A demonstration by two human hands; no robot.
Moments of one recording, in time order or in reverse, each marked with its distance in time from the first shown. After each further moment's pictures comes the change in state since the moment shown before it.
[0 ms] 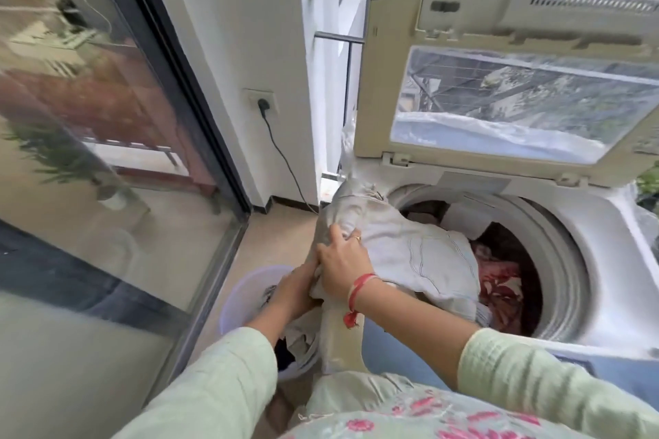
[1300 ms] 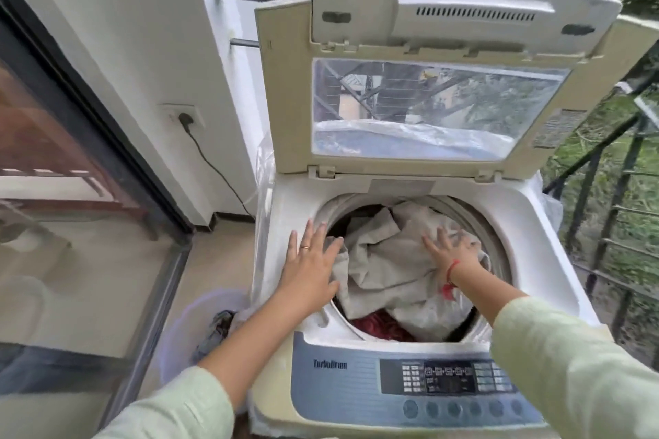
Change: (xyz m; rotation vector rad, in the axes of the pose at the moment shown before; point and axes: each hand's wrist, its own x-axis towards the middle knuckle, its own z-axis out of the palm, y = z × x) left_hand 0.031 0.164 -0.014 0.544 0.025 0.307; right_hand -0.068 0.295 0.024 -0.140 -0.479 0.584
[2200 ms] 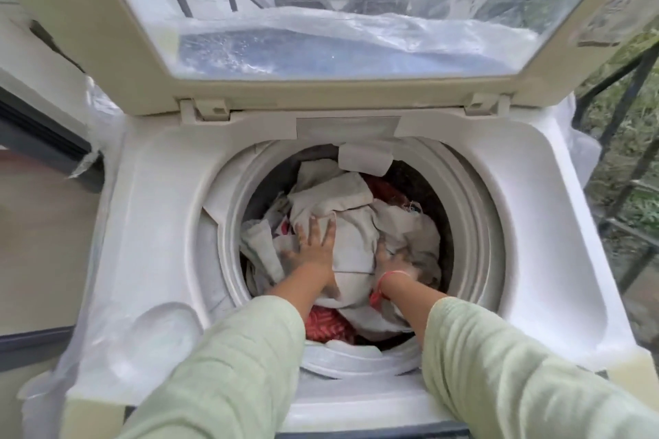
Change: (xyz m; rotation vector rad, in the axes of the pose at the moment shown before) left_hand 0.157 0.092 0.185 -0.082 -0.699 -0.264; right_hand 0.099 -0.038 0.129 0.383 -0.404 0.133
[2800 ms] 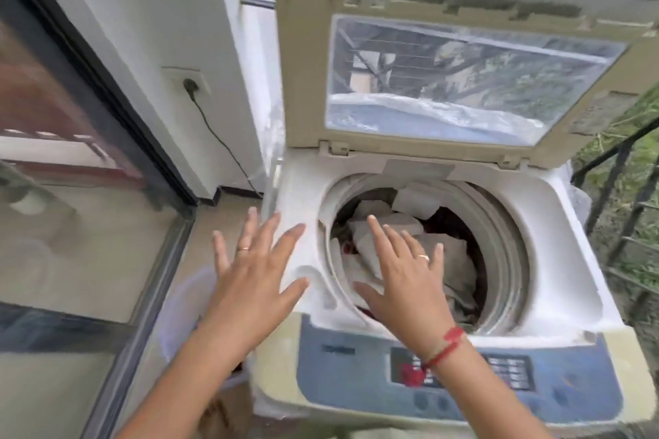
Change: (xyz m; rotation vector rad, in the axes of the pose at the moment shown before) left_hand -0.305 -0.190 -0.041 -0.207 0.842 0.180; right_hand -0.295 -0.066 -0.020 0.058 0.908 -0.633
